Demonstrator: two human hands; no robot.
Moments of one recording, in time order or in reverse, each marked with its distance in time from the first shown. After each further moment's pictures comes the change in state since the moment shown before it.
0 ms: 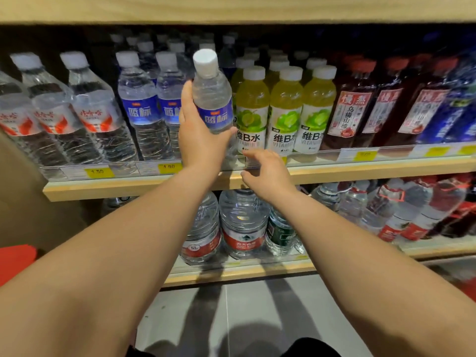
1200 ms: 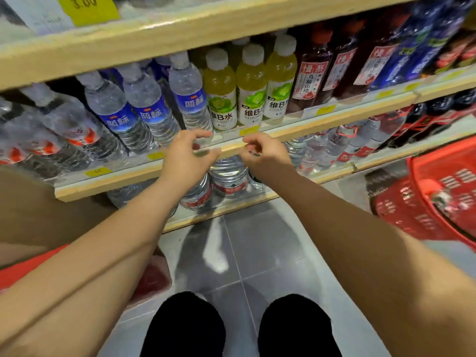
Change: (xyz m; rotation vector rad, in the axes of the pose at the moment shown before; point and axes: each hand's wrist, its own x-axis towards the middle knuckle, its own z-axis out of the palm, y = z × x) left_hand -0.005 0.059 -0.059 0.301 -0.718 -0.183; right_hand -0.038 -0.067 -0.095 0.320 -0.092 0.571
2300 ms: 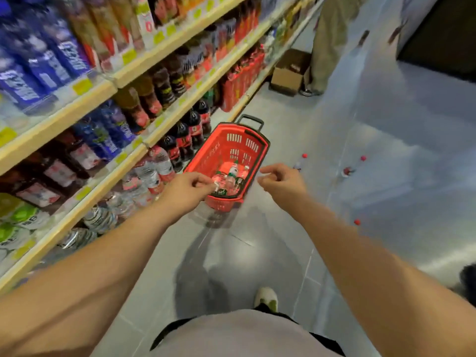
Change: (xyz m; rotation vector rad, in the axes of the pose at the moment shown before) left_hand -0.214 0.466 0.199 -0.084 -0.833 0.303; right_hand -0.367 0.115 -0.489 0.310 0.709 0.525
